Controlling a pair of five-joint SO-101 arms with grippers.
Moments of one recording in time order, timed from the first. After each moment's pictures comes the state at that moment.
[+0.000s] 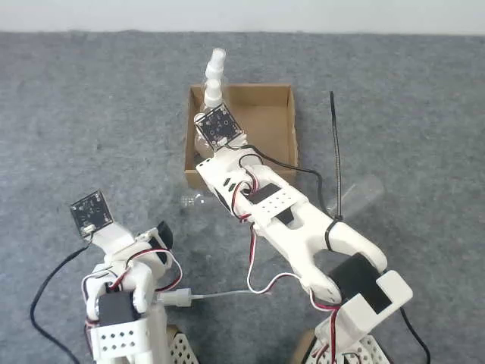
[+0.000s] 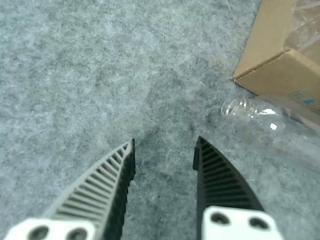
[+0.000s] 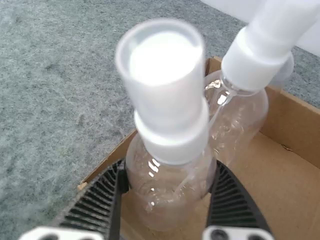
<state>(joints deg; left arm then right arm) -14.8 -103.3 97.4 72.0 26.9 -38.6 6.4 35.6 -2.1 4.1</state>
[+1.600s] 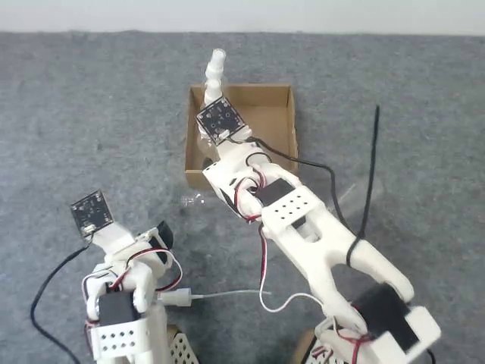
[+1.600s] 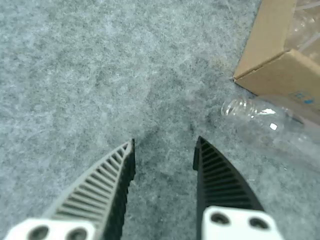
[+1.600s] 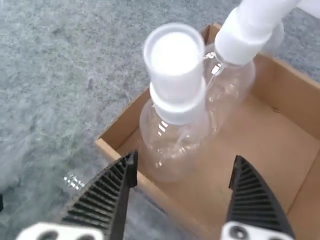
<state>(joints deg) -14.8 -103.3 97.4 72.0 26.9 -38.6 -8.0 35.6 20.7 4.1</state>
